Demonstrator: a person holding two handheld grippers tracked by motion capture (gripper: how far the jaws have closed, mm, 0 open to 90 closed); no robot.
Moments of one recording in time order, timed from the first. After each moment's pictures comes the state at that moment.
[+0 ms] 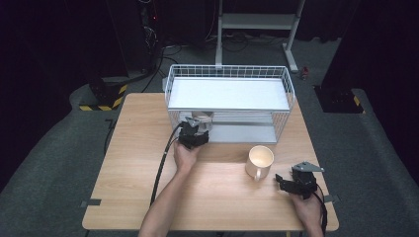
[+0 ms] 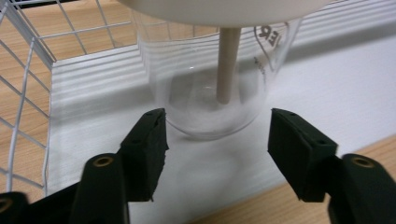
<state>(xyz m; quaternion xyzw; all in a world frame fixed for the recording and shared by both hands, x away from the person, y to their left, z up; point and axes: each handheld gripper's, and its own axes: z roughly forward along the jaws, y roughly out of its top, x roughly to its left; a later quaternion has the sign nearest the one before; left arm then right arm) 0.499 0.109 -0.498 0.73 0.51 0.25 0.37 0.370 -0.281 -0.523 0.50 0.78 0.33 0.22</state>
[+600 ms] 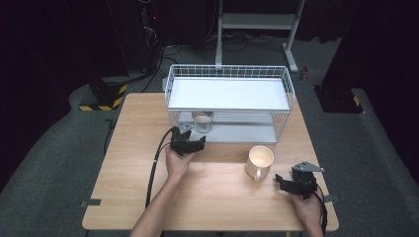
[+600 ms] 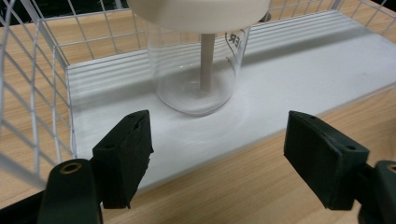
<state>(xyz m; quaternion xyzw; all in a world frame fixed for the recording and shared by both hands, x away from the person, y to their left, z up) 0.459 0.131 -0.477 0.73 0.49 0.24 0.41 0.370 -0.281 -0.523 0.50 0.78 0.33 0.22</state>
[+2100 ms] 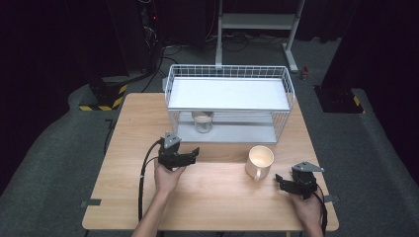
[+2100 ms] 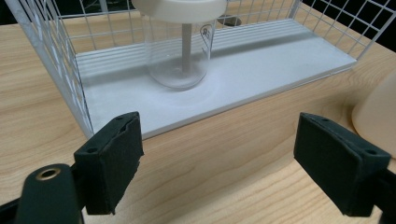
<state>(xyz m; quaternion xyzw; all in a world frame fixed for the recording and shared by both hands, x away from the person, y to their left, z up) 0.400 0.156 -0.459 0.73 0.48 0.22 0.44 0.370 -0.280 -0.523 0.50 0.78 0.33 0.22</state>
